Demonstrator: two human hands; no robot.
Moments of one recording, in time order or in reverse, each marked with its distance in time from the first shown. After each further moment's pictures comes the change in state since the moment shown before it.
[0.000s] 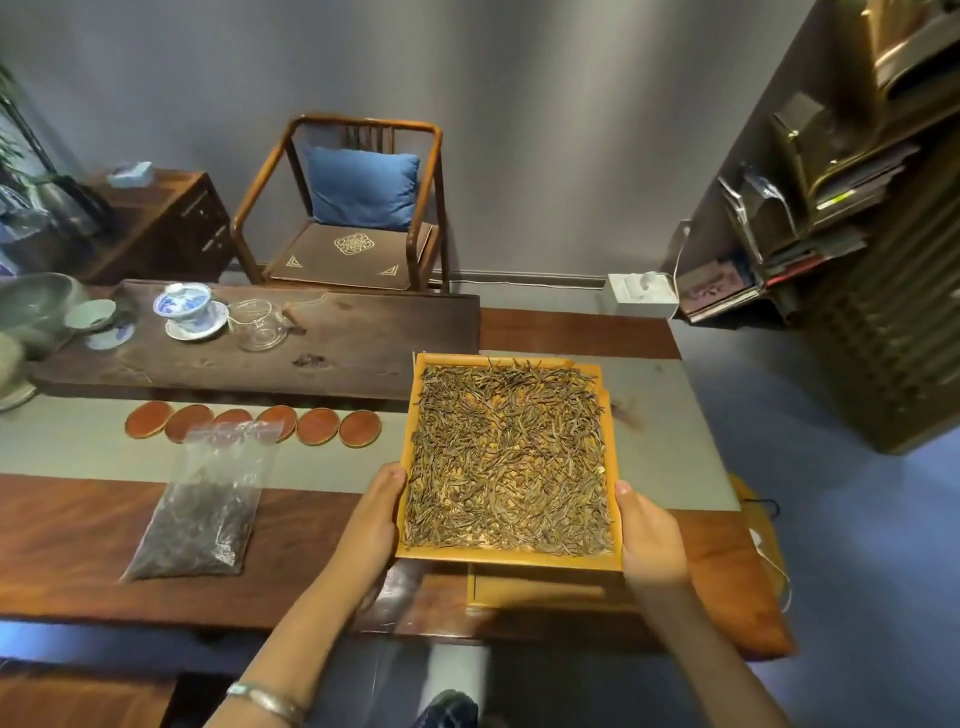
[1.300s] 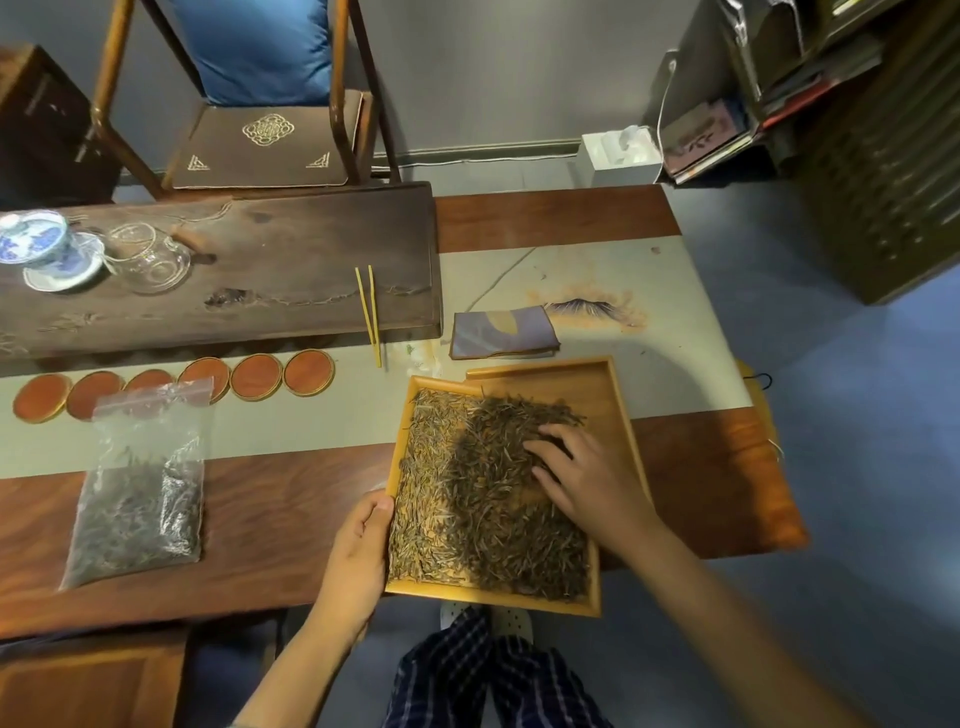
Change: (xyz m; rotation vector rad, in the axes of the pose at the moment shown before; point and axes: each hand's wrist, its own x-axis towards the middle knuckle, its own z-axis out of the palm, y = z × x) left_hand 0.012 -0.094 -0.010 0.230 -0.036 -0.123; right_hand 0.050 0.088 0.028 -1.027 -0.306 -0.646
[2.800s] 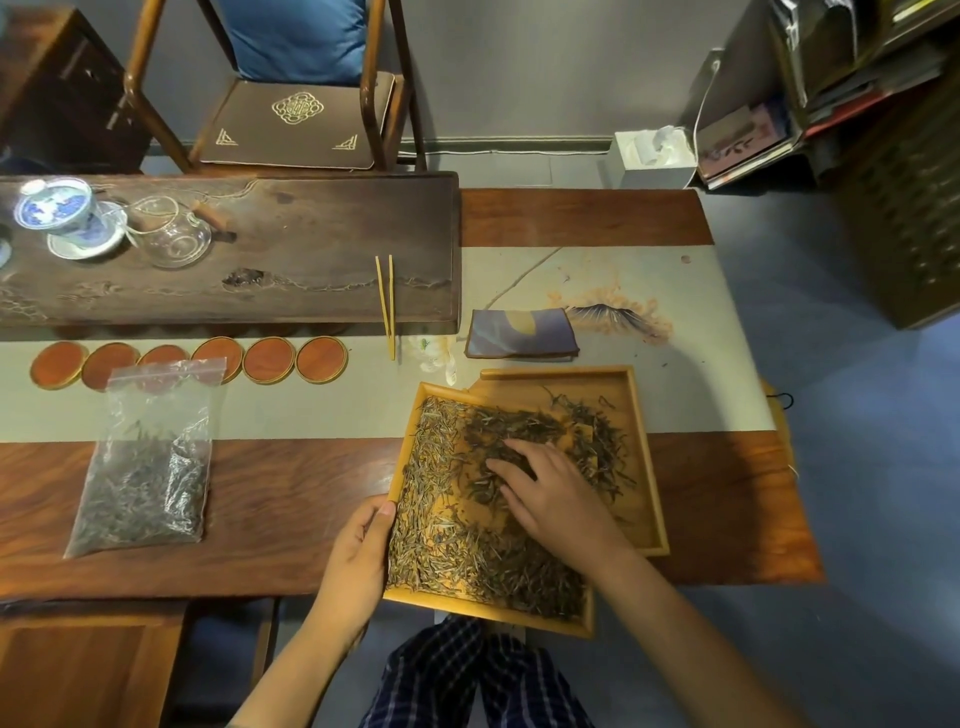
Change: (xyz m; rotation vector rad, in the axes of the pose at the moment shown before) left_hand 0.001 -0.012 0.001 -0.091 0.047 -0.025; right_hand 0.011 -0.024 0.028 0.014 -0.033 -0.128
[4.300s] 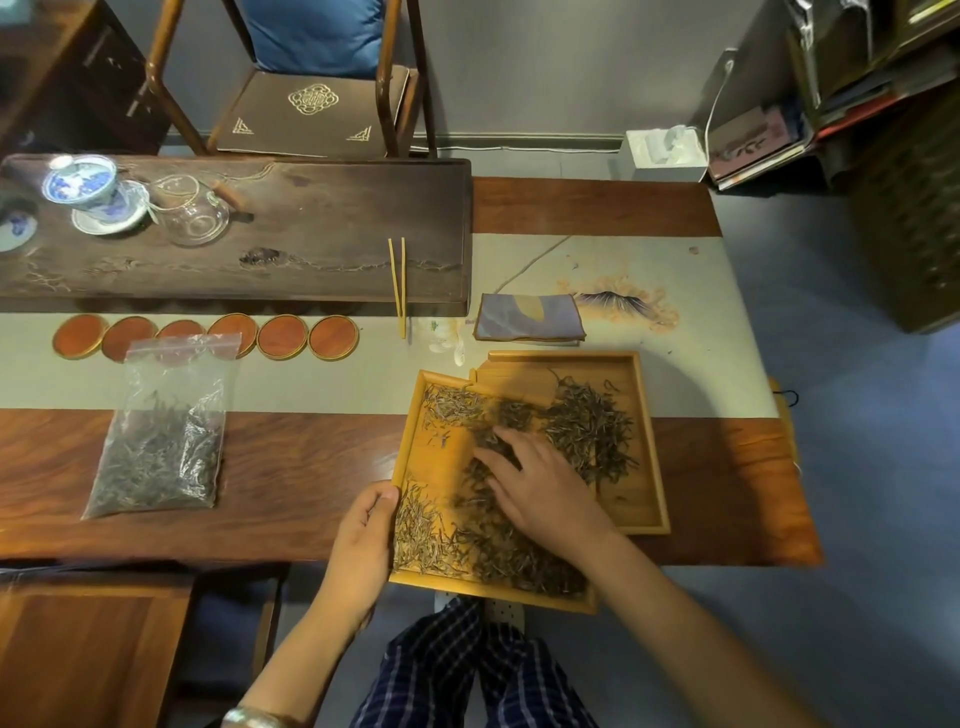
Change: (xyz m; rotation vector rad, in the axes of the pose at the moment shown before) left_hand -0.014 -0.012 -0.001 -0.028 0.038 -0.021; right_hand -0.003 -0.023 0.002 -0.037 -0.134 -0.016
